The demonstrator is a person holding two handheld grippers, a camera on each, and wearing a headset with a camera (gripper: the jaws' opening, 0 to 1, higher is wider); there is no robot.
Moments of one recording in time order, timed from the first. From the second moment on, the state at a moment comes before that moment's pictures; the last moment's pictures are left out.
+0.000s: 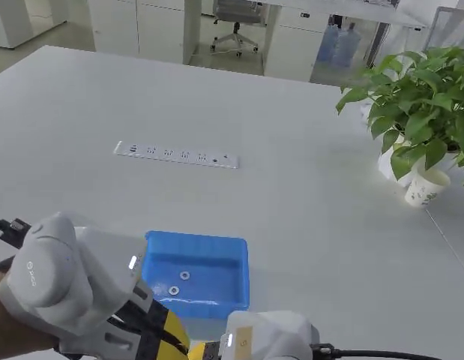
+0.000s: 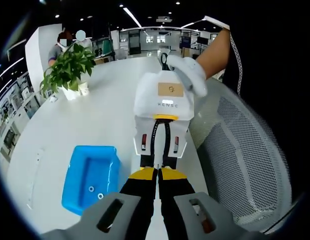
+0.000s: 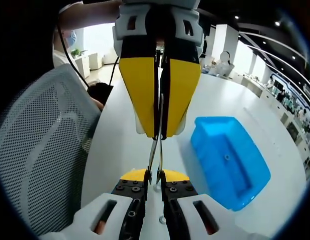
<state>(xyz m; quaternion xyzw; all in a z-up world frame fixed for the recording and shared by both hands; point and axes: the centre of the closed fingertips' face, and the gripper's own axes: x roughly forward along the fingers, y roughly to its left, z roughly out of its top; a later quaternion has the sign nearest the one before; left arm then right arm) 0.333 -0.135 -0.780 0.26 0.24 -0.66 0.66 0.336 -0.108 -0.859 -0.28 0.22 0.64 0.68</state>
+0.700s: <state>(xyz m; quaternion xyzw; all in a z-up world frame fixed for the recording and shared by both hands) 0.336 -0.142 -0.791 0.26 0.25 -0.66 0.66 0.338 -0.114 -0.871 -0.27 0.24 0.64 0.68</state>
